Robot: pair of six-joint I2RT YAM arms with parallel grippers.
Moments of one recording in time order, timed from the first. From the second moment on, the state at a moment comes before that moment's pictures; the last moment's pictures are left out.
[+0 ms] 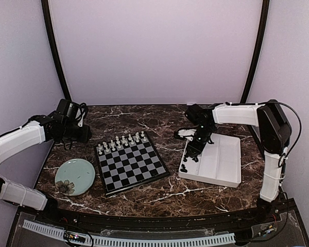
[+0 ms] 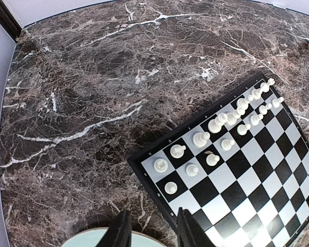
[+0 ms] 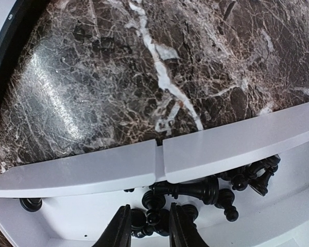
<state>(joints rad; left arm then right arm) -0.36 1.22 0.91 -0.54 -0.14 -0.19 0.60 1.98 1.45 -0.87 -0.11 -0.44</state>
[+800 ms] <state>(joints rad) -0.36 1.23 0.91 -0.54 -0.13 -0.19 0.60 1.97 1.45 -0.88 -0.10 -0.44</state>
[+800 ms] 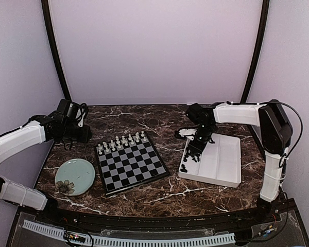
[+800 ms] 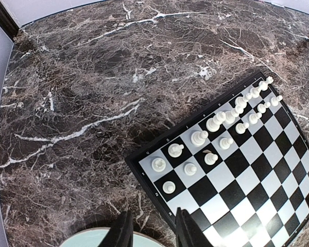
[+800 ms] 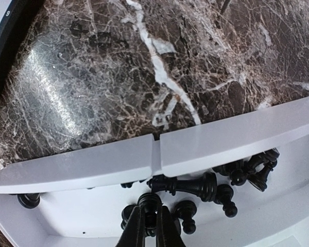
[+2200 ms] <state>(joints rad) -0.36 1.23 0.91 -0.54 -0.11 -0.18 0.93 2.22 1.87 -1.01 -0.12 -0.45</state>
